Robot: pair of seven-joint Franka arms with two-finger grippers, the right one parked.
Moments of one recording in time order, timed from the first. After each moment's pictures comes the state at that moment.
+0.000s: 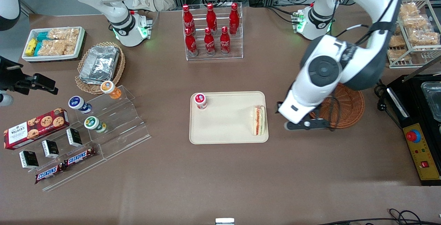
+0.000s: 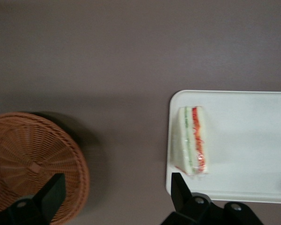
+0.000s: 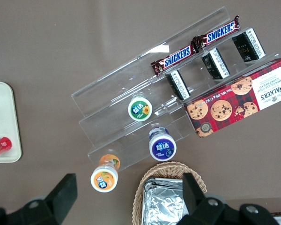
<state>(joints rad) 0.00 0.36 -0.47 -1.57 0.20 1.81 -0.52</state>
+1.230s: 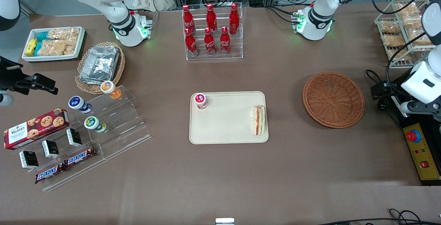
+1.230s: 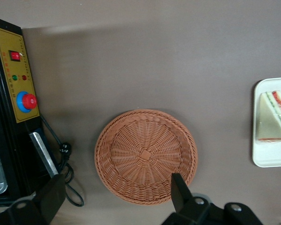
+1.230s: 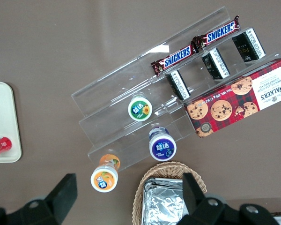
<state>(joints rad) -0.01 0.11 -0.02 -1.57 0.05 1.66 0.05</state>
